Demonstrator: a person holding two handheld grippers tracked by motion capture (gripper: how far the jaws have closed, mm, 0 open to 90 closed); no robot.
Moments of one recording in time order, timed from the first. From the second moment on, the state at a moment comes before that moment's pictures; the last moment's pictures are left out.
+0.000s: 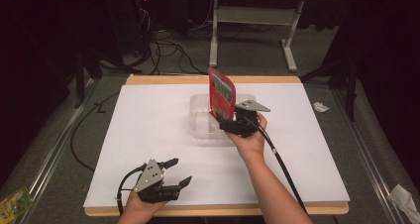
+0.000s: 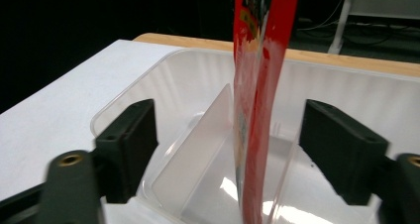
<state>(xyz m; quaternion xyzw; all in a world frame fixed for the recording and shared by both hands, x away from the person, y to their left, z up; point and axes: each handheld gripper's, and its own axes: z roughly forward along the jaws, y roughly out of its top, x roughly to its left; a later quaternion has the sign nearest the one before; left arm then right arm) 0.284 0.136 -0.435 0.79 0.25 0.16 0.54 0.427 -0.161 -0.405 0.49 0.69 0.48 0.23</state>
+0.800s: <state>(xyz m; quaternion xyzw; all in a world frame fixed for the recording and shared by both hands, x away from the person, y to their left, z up) 0.287 0.136 -0.438 0.79 0.26 0.16 0.54 0.325 -0.232 -0.397 0.43 0.73 0.49 0.23</state>
